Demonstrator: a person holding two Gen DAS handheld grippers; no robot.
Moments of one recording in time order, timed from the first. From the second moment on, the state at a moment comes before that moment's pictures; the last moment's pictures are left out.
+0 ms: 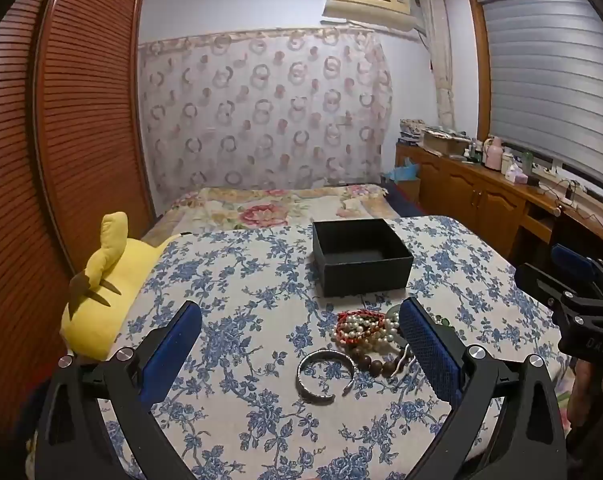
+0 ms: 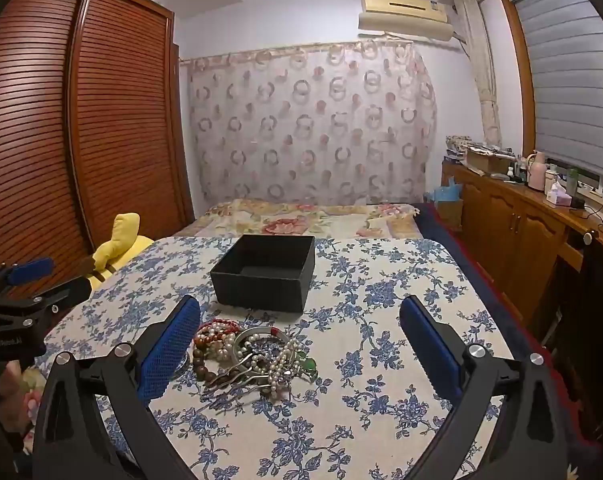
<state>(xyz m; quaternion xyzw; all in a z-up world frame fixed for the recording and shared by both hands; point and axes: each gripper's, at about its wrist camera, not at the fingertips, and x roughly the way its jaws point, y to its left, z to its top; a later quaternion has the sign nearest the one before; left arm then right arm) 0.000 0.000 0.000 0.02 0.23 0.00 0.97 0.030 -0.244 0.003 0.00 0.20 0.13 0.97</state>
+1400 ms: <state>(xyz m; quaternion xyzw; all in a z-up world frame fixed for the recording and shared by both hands) -0.001 0.000 0.005 0.01 0.23 0.00 0.97 0.029 -0.245 0.004 0.01 0.20 0.14 0.97</state>
